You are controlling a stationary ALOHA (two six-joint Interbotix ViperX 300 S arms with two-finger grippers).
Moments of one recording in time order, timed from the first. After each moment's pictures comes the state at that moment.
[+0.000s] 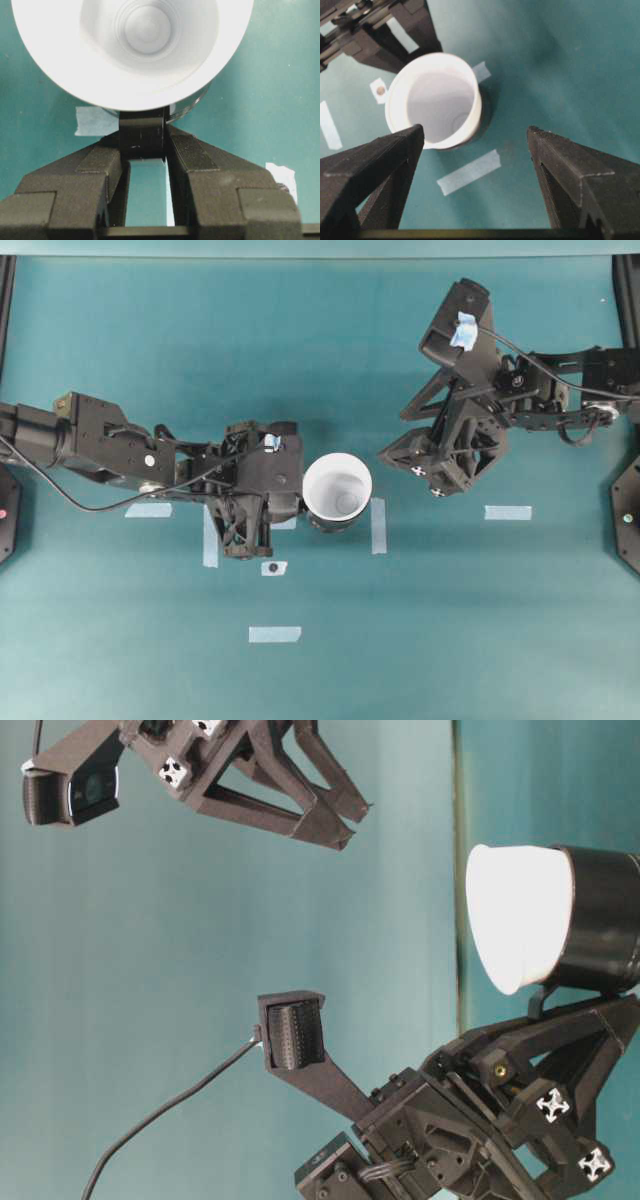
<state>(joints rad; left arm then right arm) 0.04 0.16 0.64 0.02 -0.01 0.04 -0.16 -0.30 0.66 0.08 0.44 0.35</state>
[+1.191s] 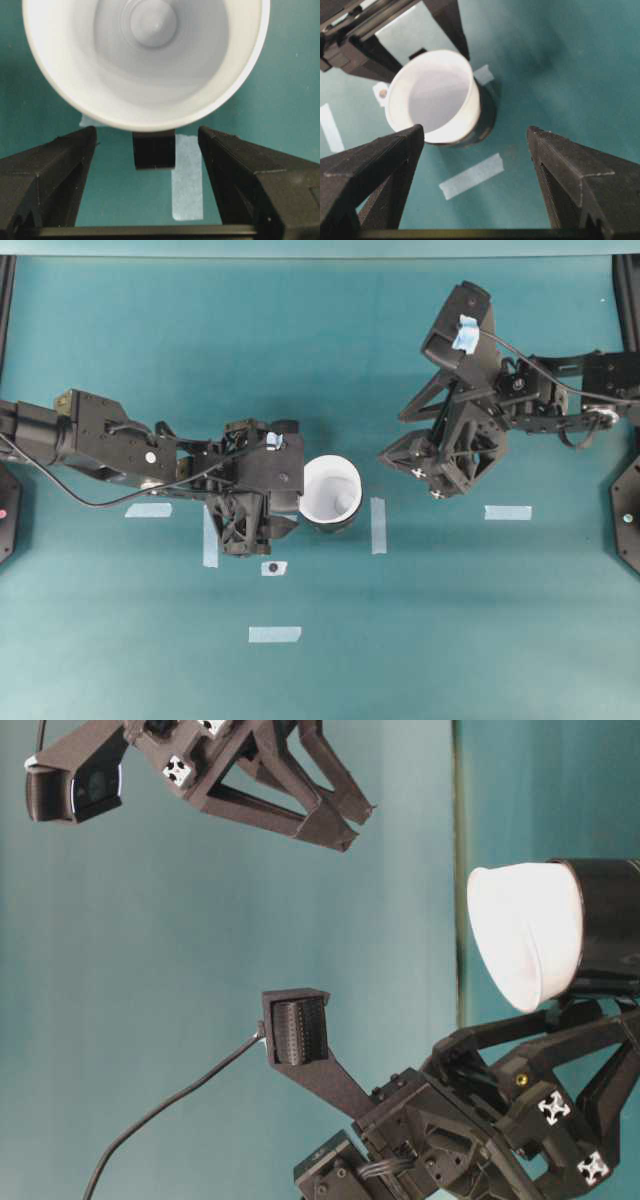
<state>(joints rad) 0.05 0.15 0.64 0.02 0.05 0.05 -0.15 -0.30 0.69 0.08 0.40 0.35</state>
